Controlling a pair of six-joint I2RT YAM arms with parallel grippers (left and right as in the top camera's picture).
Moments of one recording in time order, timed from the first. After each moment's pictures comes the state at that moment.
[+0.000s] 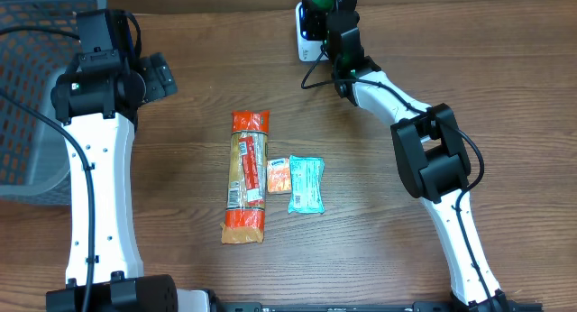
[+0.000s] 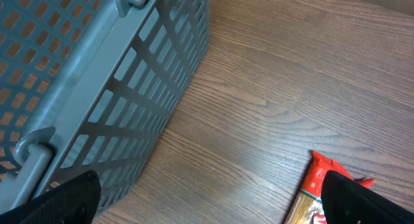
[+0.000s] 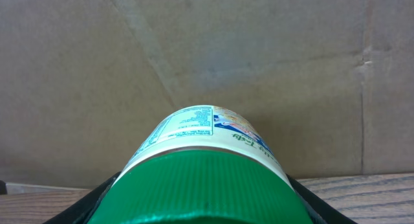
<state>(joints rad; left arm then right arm) 0.14 1.58 1.71 -1.08 -0.28 -0.23 0.42 2.61 2.04 0.41 0.16 0.43</state>
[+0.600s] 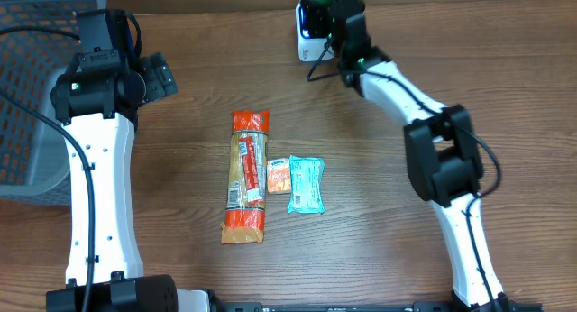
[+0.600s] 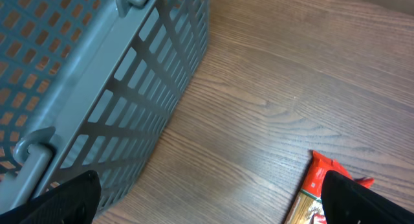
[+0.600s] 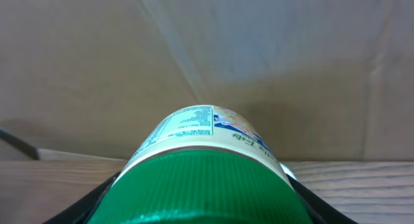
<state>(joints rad) 0.14 1.58 1.71 -1.08 -0.28 -0.23 0.40 2.46 2.04 0.15 0.03 0.43</state>
